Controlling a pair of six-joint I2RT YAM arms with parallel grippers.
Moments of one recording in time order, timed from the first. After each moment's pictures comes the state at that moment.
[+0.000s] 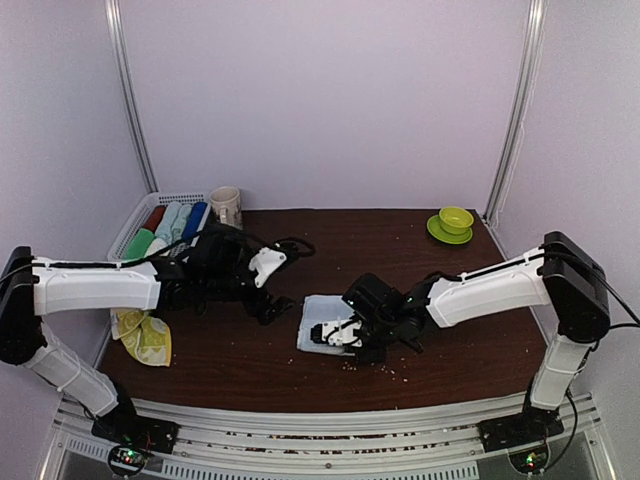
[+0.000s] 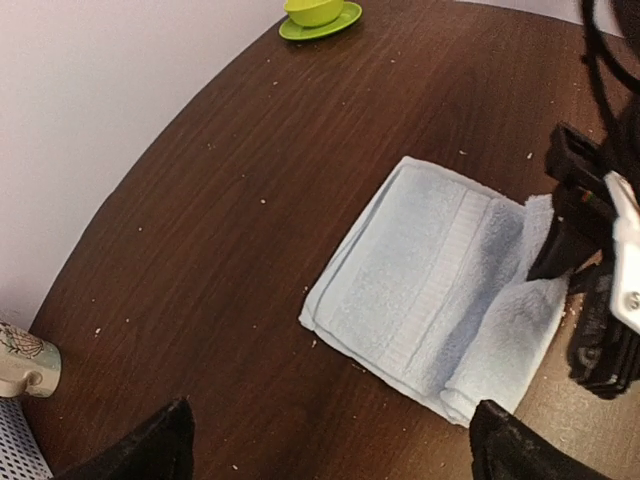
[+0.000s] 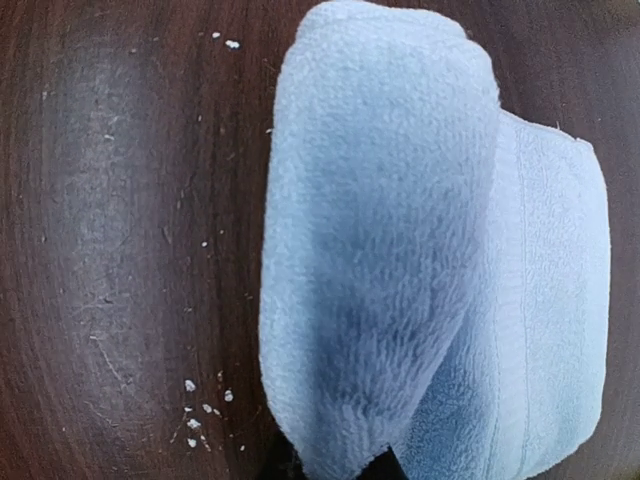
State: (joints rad) left arm -0.83 1.44 0.89 -0.06 0.02 0.31; right arm 1.01 1.79 1.04 -0.27 0.03 -0.58
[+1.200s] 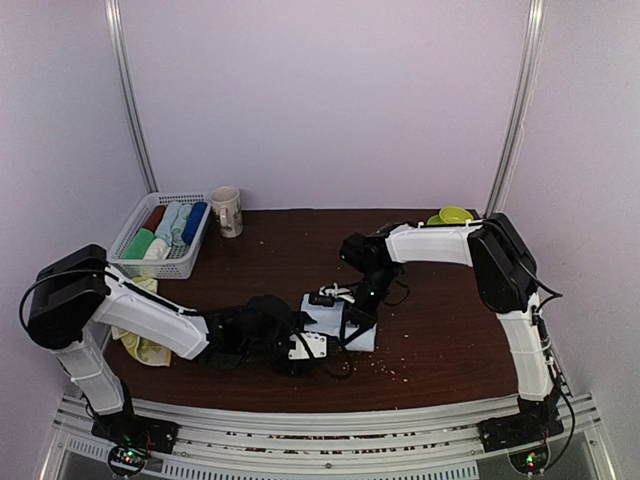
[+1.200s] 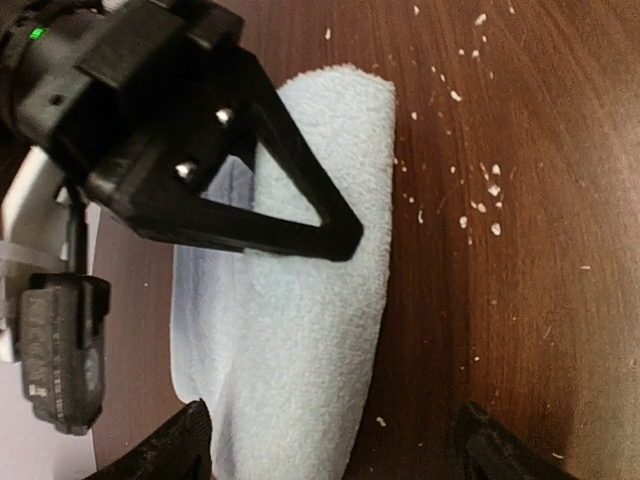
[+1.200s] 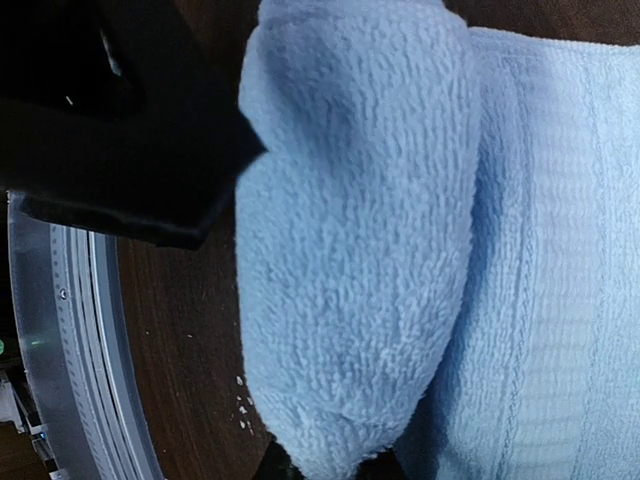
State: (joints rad) left arm -1.10 1.70 0.73 0.33 -0.15 0.77; right arm 0.73 2.27 1.74 -1.05 -0.64 -0.63
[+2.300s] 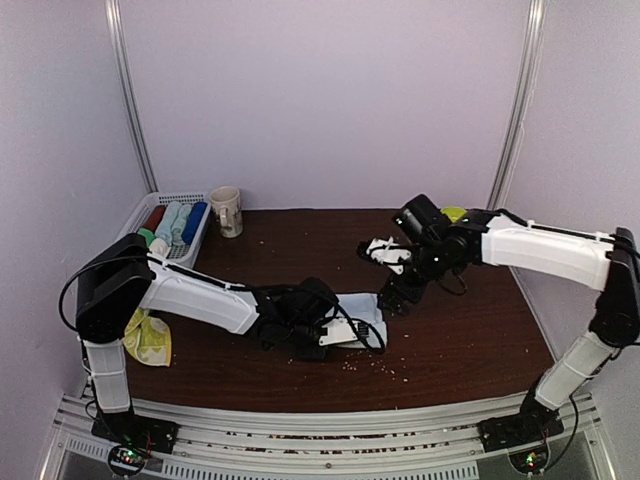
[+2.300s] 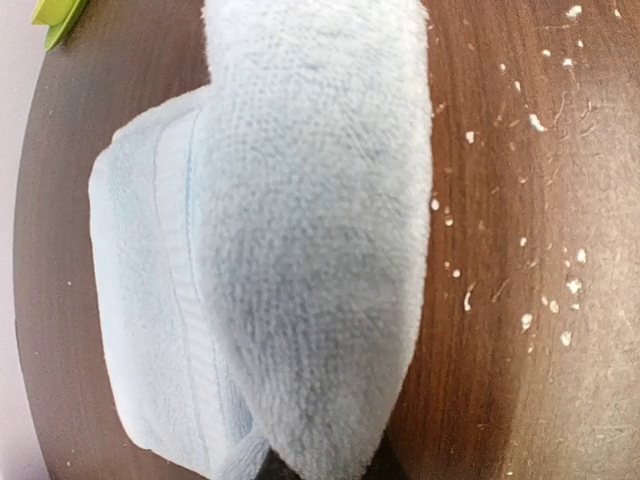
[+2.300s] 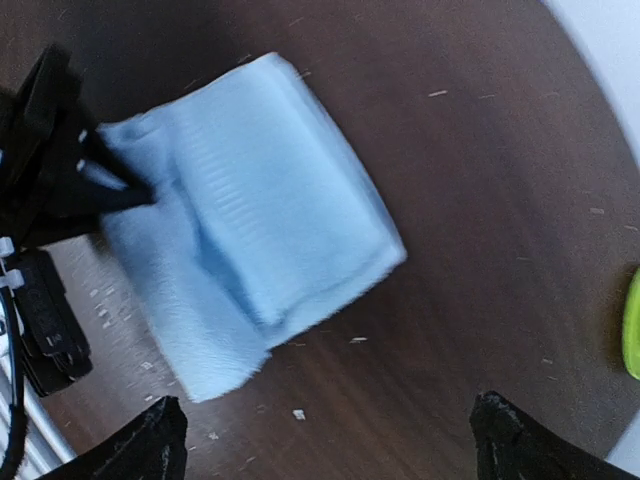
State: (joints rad) left arm -1.09 1.96 1.15 -0.11 -0.15 0.63; right arm 0.74 1.62 1.29 -0.73 -0.01 -0.33
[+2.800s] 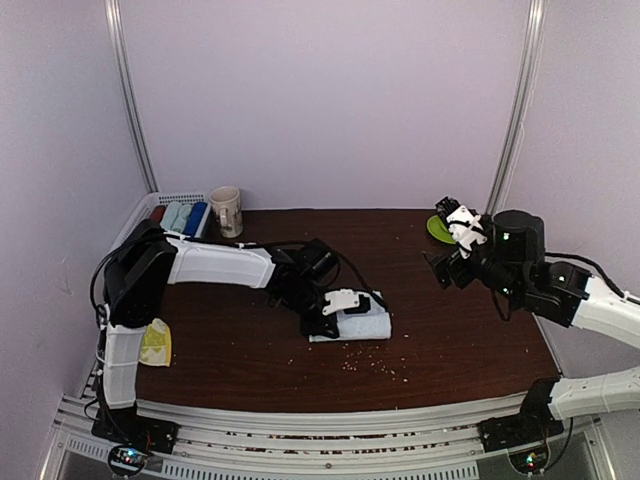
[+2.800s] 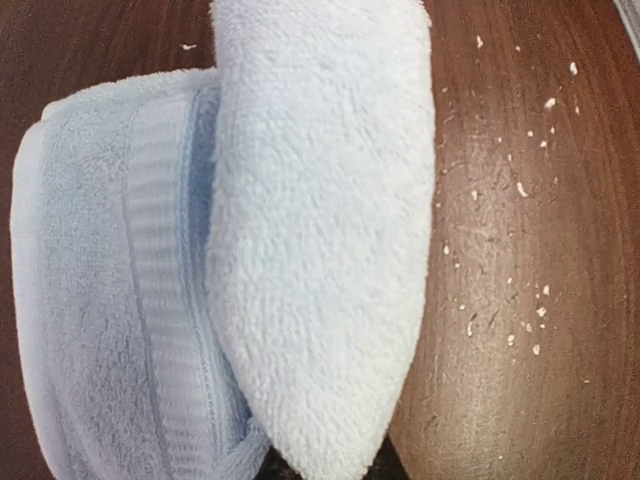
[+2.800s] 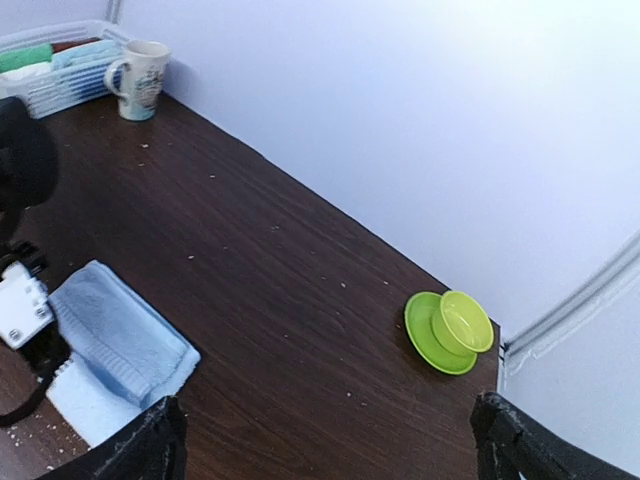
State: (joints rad) left arm -0.92 2.13 1.52 -0.53 0.27 0.57; right arm 0.76 0.94 0.79 -0.16 0.42 -0.30
